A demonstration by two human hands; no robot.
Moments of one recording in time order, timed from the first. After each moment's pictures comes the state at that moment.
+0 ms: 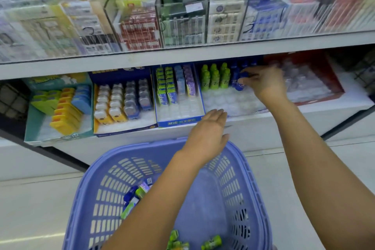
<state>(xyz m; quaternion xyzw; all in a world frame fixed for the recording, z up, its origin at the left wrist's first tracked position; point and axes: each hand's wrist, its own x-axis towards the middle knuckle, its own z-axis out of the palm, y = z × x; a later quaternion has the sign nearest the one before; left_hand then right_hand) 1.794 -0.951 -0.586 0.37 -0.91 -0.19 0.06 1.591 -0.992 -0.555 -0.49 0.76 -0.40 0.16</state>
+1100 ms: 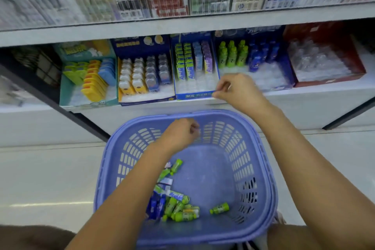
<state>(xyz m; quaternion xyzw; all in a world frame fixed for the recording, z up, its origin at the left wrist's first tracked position) 1.891 -0.939 -0.625 0.51 -0.78 -0.37 0.04 1.699 -0.944 -0.559 -0.62 0.70 -0.28 0.21</state>
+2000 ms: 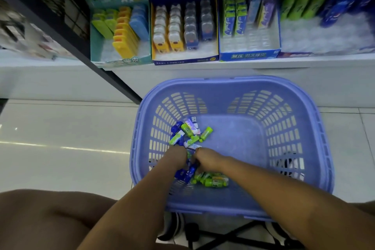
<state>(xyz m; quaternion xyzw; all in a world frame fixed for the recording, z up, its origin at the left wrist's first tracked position) 2.018 -0.867 -0.773 0.50 -0.71 -0.26 -0.42 1.886 -0.842 -0.799 -0.74 0.46 0.14 0.47</state>
